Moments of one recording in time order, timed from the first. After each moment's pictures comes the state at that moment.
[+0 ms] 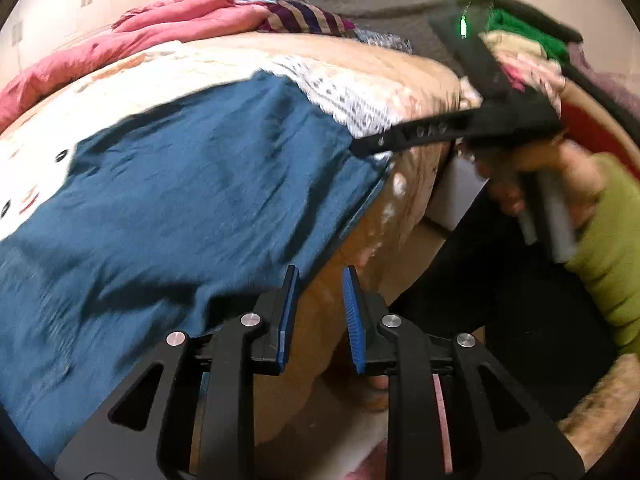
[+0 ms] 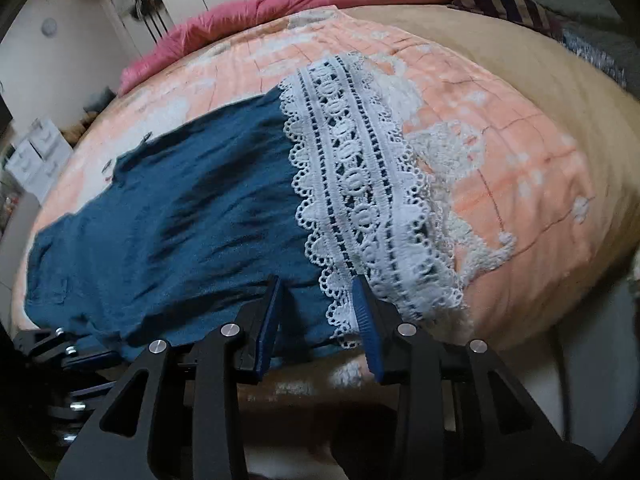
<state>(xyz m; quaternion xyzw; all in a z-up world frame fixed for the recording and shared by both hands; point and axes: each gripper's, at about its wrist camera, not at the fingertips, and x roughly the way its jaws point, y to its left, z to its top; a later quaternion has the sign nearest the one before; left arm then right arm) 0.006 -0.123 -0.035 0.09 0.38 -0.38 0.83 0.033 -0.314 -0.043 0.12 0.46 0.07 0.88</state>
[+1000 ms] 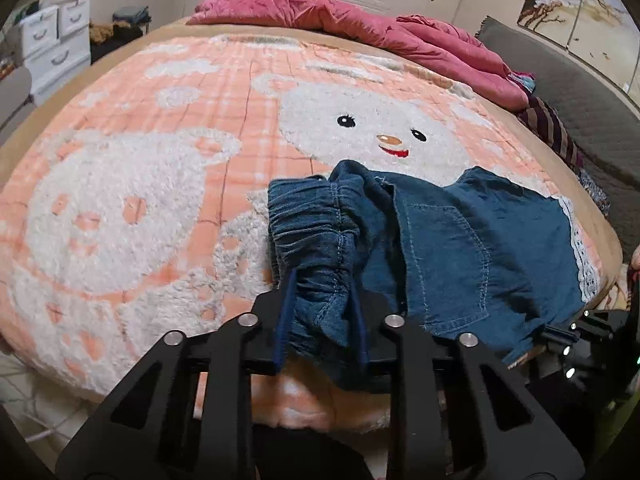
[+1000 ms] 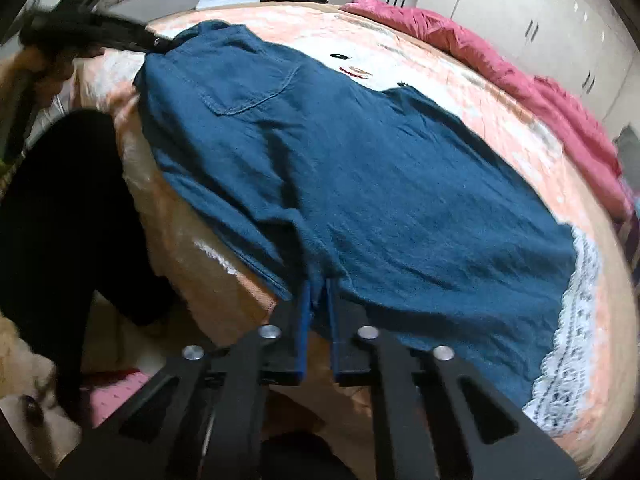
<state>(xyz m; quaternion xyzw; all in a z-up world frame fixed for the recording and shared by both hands) 0.032 0.106 -0.007 -0.10 0.41 0.00 0.91 -0.017 -0.147 -0.042 -0.22 0.40 0.33 0.83</state>
